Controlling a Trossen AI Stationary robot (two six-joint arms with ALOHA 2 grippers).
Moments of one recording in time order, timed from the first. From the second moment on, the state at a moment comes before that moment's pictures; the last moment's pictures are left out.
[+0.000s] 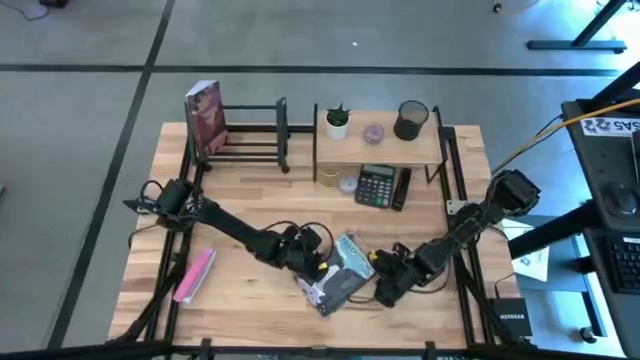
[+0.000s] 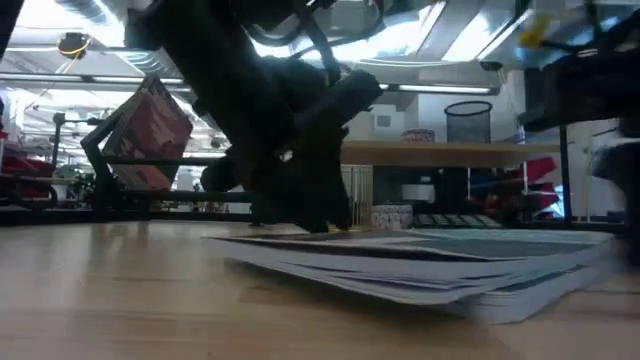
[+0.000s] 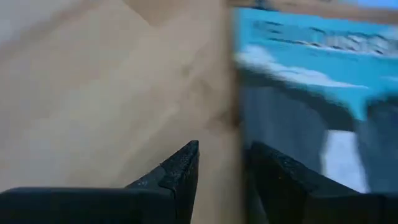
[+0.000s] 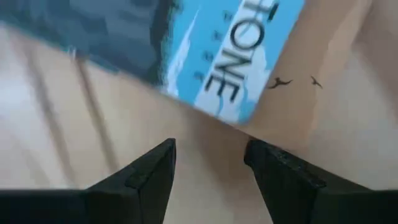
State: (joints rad) left arm -0.36 1.99 1.18 -0.17 -0.49 -0.96; right arm 0.60 1.68 0.77 -0.33 0.24 1.03
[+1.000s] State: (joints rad) left arm -0.54 1.91 1.18 -0.44 -0.66 -1.30; right arm 0.51 1.71 0.85 -0.13 0.31 0.73
